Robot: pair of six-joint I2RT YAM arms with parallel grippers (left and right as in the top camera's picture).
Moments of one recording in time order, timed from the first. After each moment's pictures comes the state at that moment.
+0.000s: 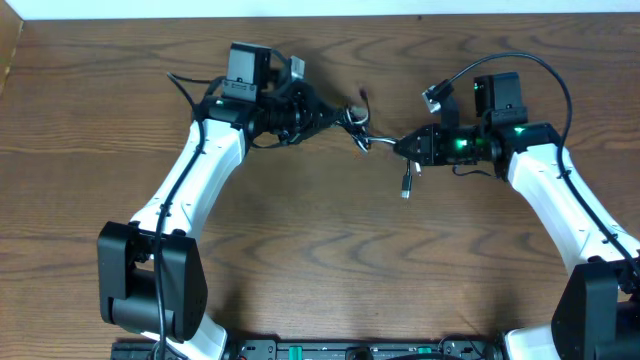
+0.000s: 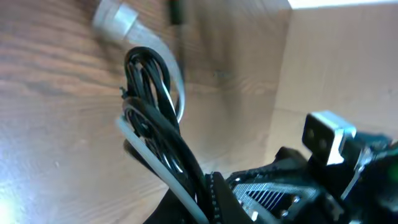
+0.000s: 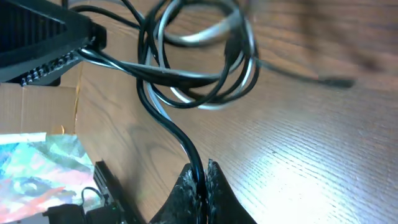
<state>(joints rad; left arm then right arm) -0.23 1.75 1.35 -0.49 0.80 -0.73 0.16 1.62 1.15 -0.57 -0.80 0.23</state>
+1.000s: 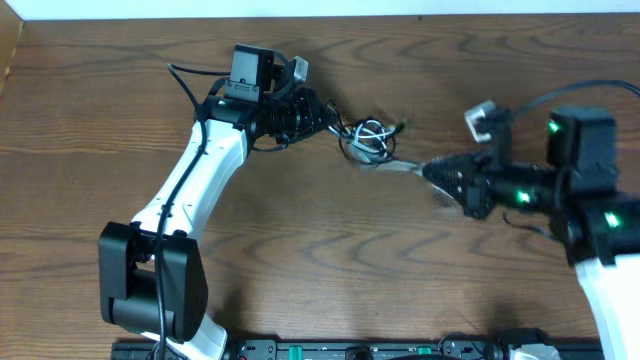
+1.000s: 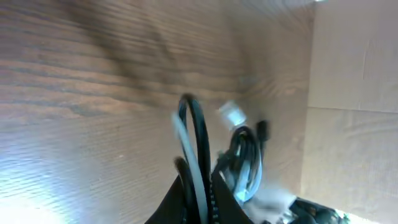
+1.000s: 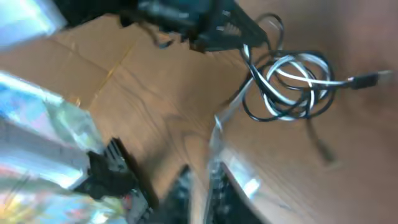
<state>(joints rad) -0.23 1.75 1.35 -0.52 0.70 -0.59 0.09 1.08 1.15 -0.86 -0.89 -0.01</state>
